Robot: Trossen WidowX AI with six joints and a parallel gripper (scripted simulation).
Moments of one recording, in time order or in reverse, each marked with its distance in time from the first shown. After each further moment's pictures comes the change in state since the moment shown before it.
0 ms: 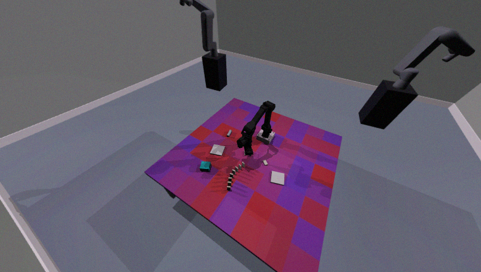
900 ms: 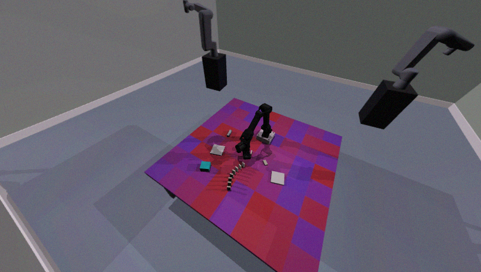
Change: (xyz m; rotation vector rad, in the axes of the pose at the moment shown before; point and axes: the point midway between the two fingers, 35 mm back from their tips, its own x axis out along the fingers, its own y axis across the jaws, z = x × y) arm 0.078 -0.013 0.008 0.005 -0.005 0.002
